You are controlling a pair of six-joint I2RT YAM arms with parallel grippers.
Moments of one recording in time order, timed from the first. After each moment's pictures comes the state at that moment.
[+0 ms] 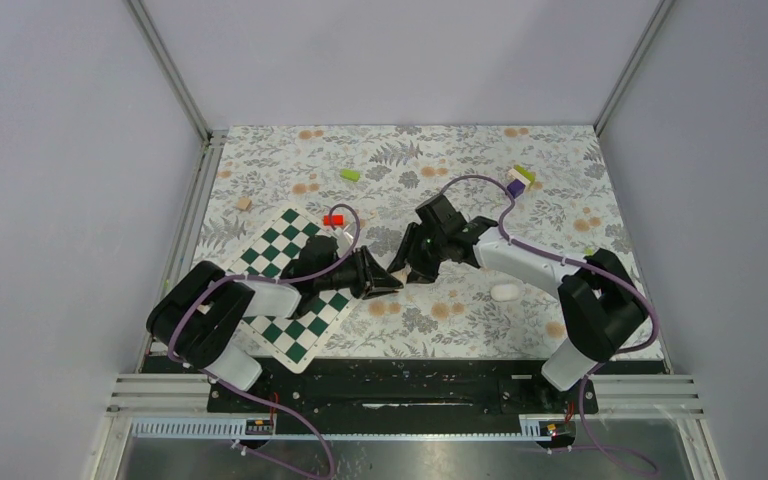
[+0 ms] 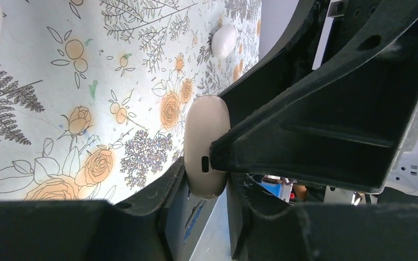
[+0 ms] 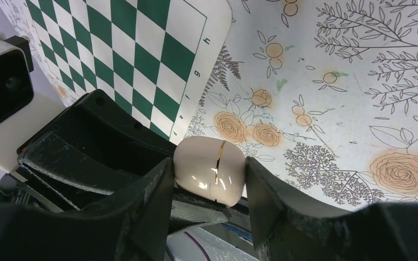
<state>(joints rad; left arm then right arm) -0.57 1.55 0.44 0.70 0.66 -1.15 0.71 1.63 1.08 -0.44 -0.25 1.06</state>
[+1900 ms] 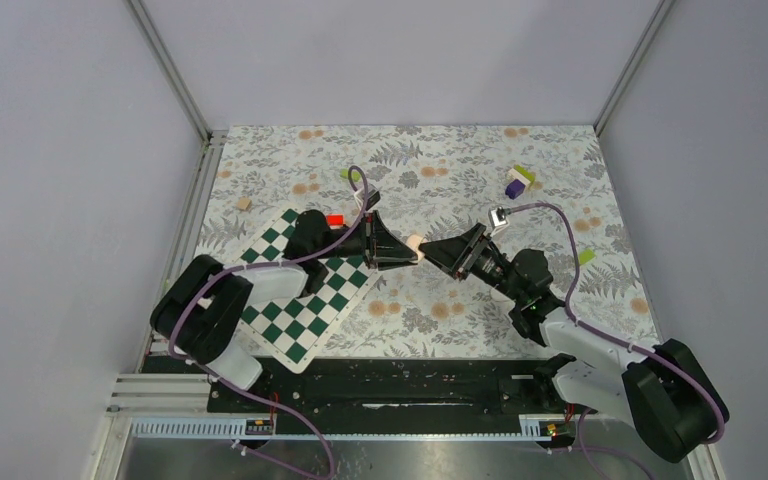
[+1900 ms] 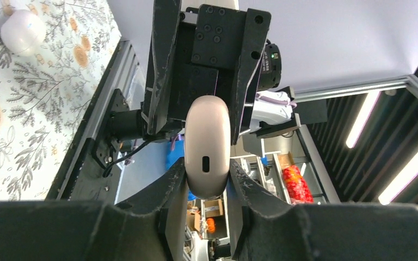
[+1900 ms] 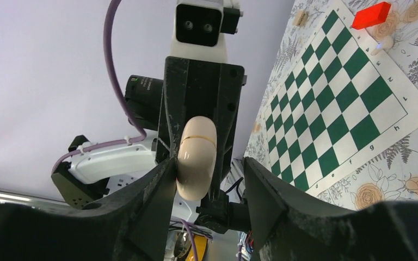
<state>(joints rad) -0.56 1.54 0.64 1.02 0.98 -1.51 0.55 1.07 0.31 0.84 -0.39 1.29</state>
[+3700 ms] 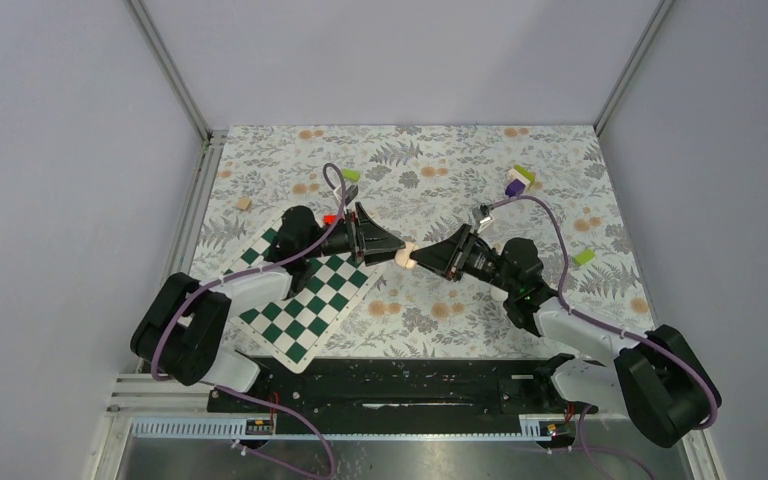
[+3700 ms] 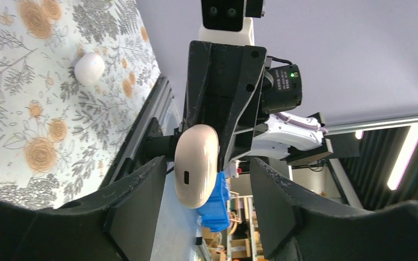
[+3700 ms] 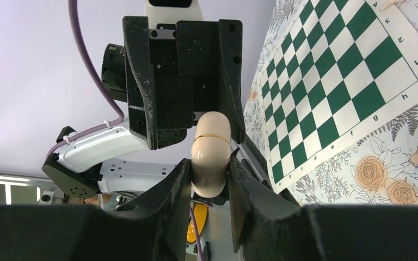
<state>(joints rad) -0.49 1.43 0.61 0.82 0.89 -1.33 0.55 1.14 0.38 0.76 -0.52 1.28</state>
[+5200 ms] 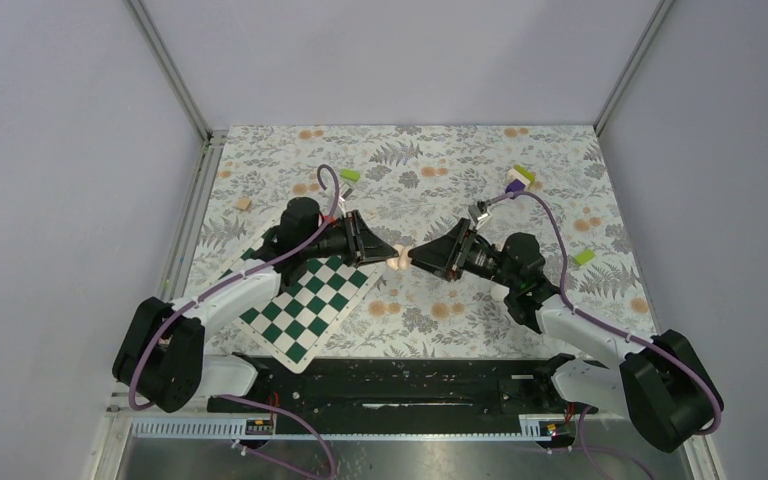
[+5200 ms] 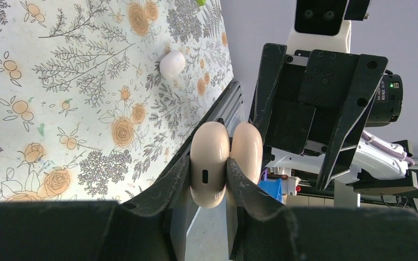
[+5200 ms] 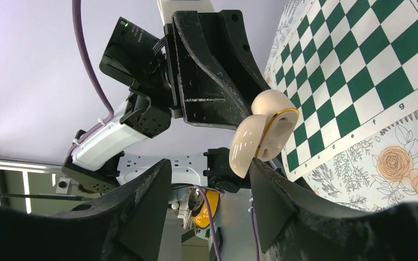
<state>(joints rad) -0.49 1.30 0.71 0.24 0.73 -0.99 0.54 1.12 0.42 0.71 -0.59 1.32</state>
